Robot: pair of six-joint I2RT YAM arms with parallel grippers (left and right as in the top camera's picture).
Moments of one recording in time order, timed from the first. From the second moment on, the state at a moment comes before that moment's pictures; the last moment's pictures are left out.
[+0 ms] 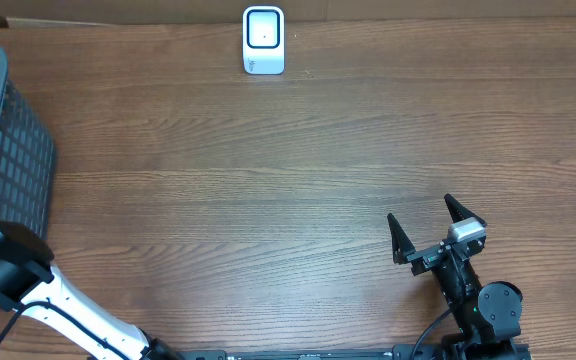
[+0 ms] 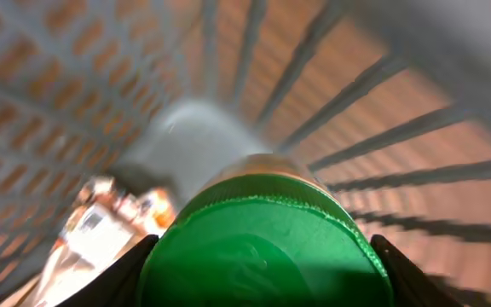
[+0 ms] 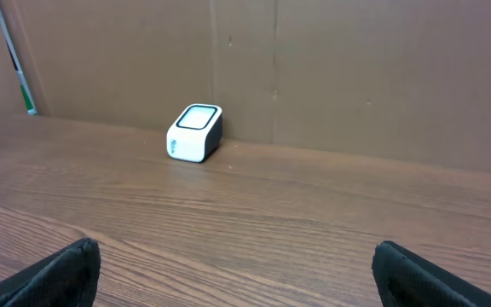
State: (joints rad) left arm 0.75 2.25 2.66 -1.34 0.12 -0.06; right arm 0.16 0.01 0.02 -0.02 -0.17 0.01
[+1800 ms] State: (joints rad) left arm -0.13 2.16 2.01 -1.40 0.20 -0.05; right arm 0.16 0.01 0.02 -0.02 -0.17 0.01
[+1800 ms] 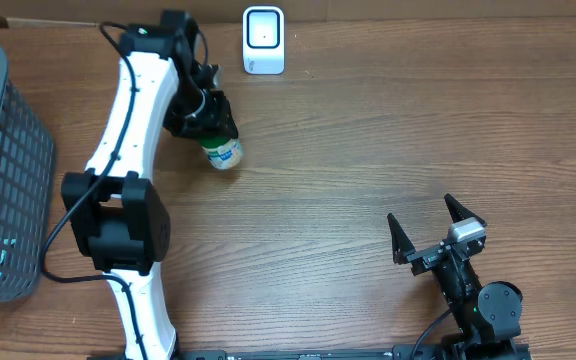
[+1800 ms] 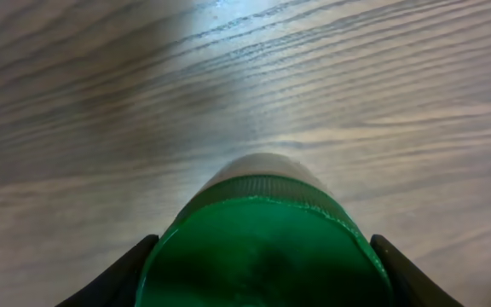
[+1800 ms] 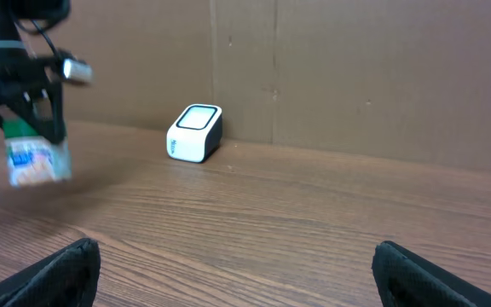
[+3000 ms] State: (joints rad) left arm -0.29 1.90 1.81 -1.15 0.00 -0.18; right arm 0.16 0.01 0.02 -0.02 -0.17 0.01
